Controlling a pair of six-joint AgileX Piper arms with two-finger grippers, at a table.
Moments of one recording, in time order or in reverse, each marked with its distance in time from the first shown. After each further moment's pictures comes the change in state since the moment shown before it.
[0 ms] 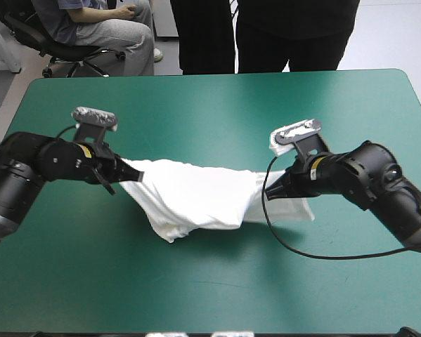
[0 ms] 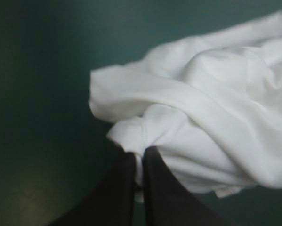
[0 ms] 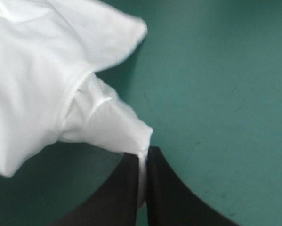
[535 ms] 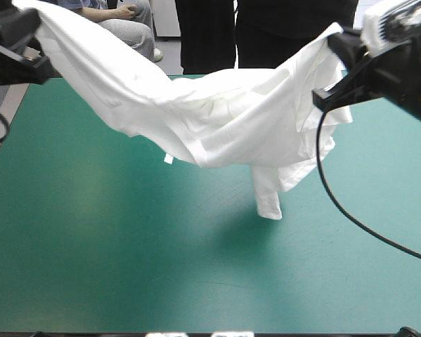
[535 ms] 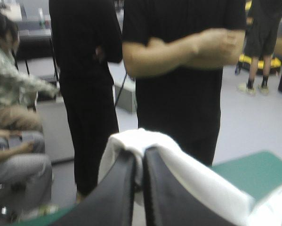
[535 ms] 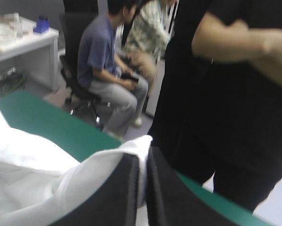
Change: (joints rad) left arm 0.000 -0.017 -0.885 -0.001 -0.062 0.016; right arm -0.001 -0.028 -0.763 -0.091 -0.051 -0.227
